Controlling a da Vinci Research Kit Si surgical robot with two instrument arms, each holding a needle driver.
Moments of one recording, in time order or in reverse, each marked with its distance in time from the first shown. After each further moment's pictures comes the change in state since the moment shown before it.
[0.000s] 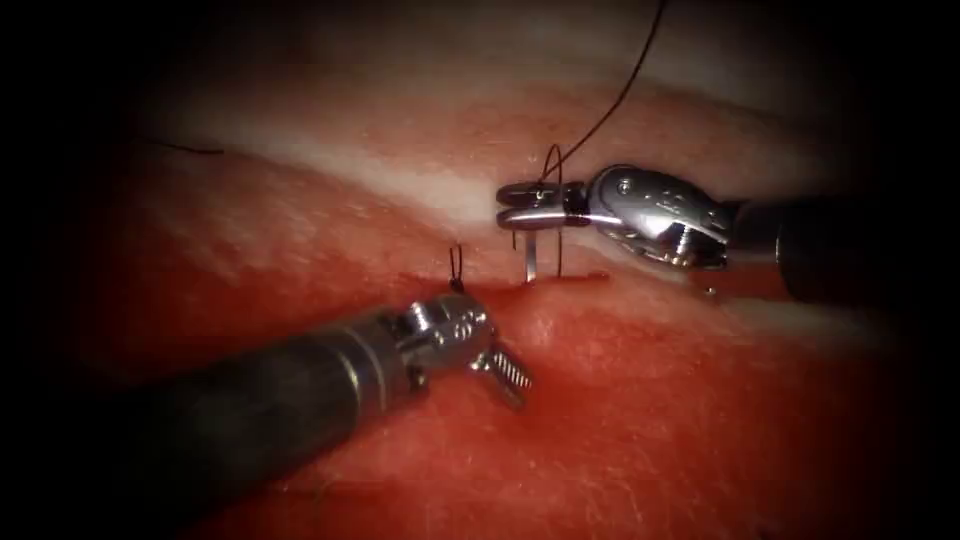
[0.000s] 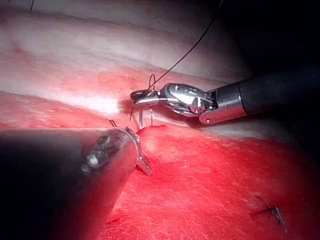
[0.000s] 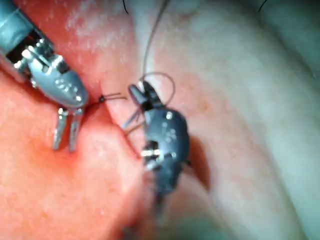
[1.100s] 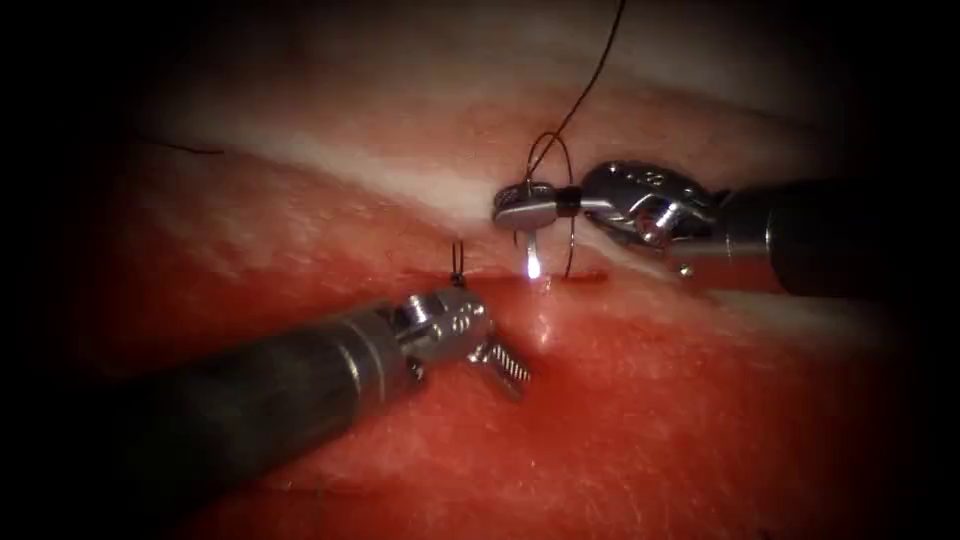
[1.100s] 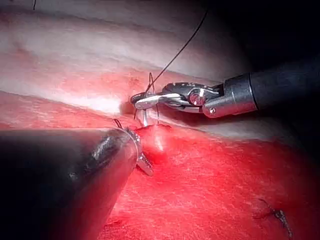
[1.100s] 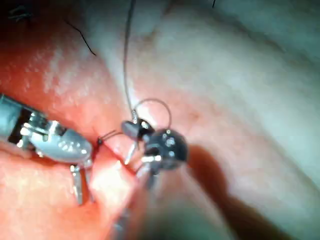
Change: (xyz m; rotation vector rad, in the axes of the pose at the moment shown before) right arm 0.000 -0.002 0.001 0.026 -0.063 0.572; left arm -0.001 -0.001 0.000 0.021 0.002 -0.012
